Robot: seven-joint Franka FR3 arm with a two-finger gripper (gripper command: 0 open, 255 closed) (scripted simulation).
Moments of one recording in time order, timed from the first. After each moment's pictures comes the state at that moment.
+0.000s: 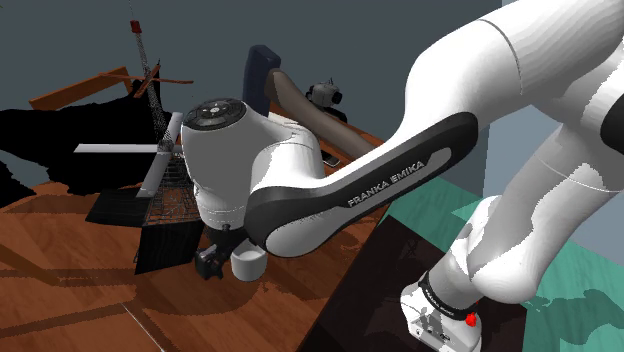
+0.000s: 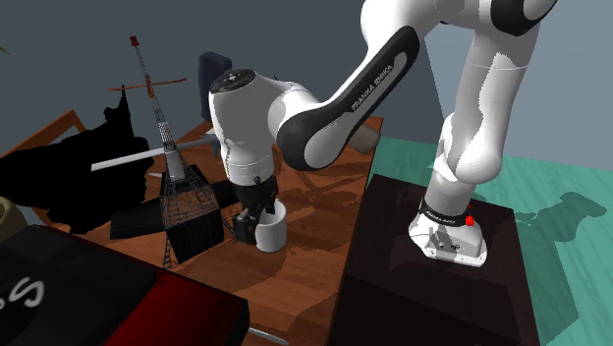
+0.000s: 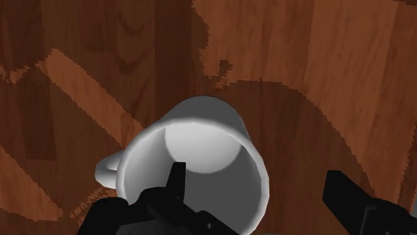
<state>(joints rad) 0.15 0.05 0.63 -2.19 -0.10 2.18 0.74</state>
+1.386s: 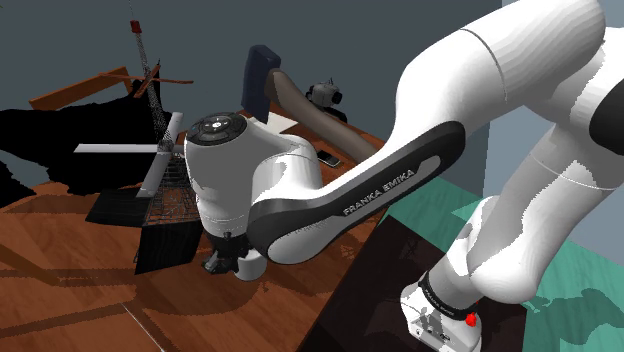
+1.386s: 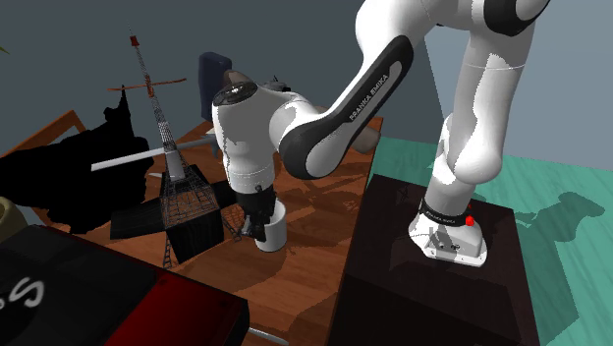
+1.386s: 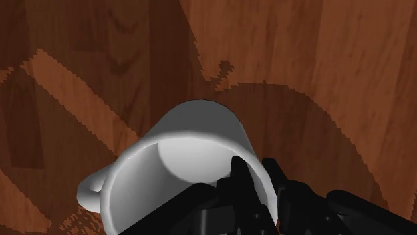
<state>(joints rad) 0.15 0.08 0.63 -2.21 -0.13 2.23 0.76</state>
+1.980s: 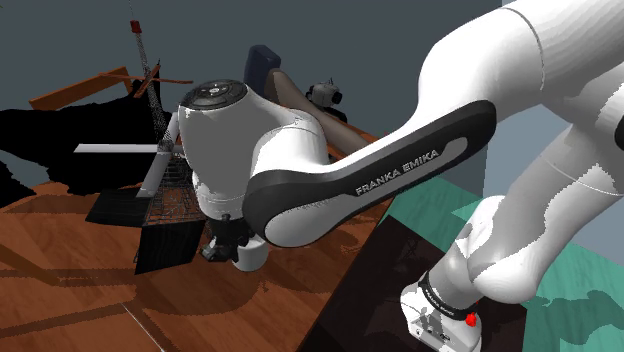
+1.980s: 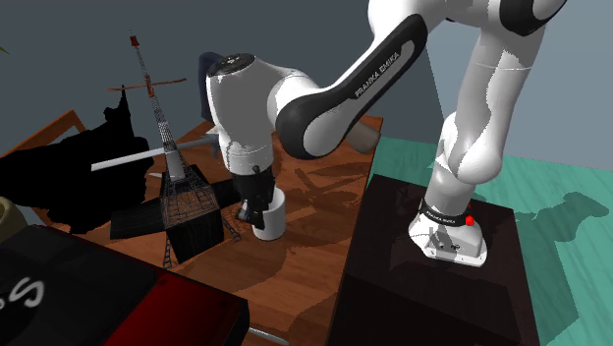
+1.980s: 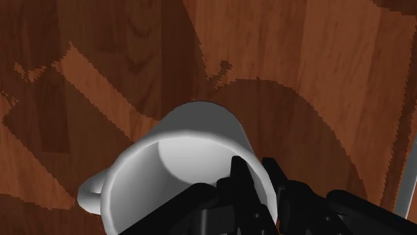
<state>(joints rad) 0.15 0.01 0.63 -2.16 -0.07 2.13 0.71</state>
